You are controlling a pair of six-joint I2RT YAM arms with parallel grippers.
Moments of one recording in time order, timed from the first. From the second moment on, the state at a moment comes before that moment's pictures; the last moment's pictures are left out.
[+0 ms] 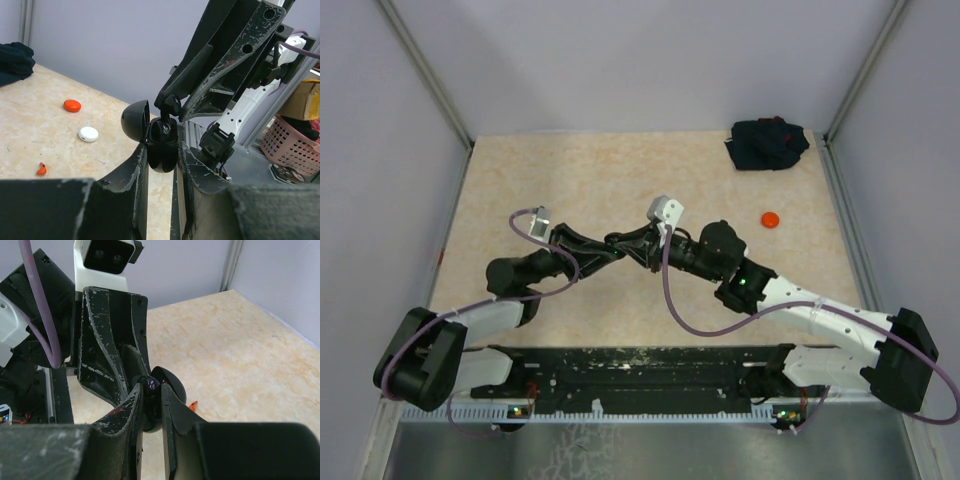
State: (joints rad) left arm -0.40 1.23 0.30 1.52 0.84 -0.87; right arm 0.95 1.11 0.80 0.37 -0.21 -0.02
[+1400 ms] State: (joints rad) left arm -0.40 1.12 0.30 1.38 0.84 -0.66; right arm 0.95 1.13 0.83 0.29 -0.33 -0.06
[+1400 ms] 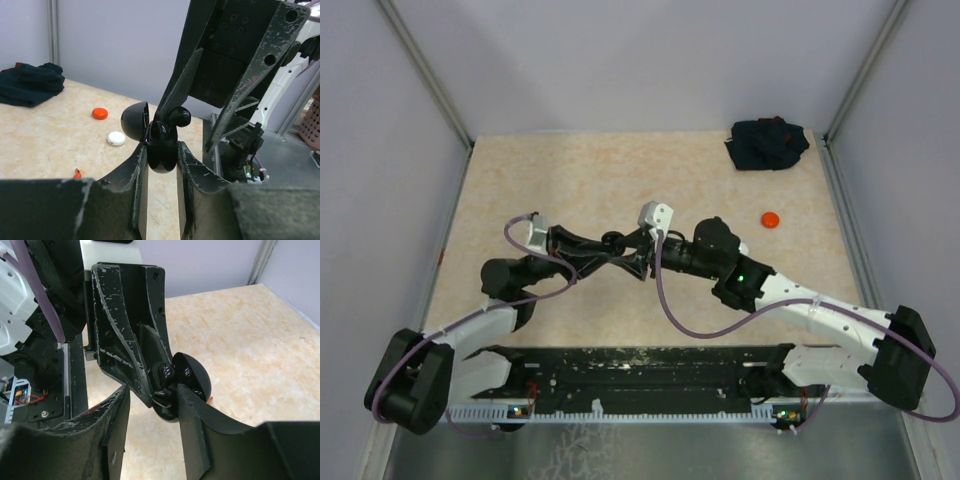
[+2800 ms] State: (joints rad) left arm -0.41 1.01 0.30 1.17 0.74 -0.43; right arm 0.96 1.17 0.95 0.09 -0.01 0.24
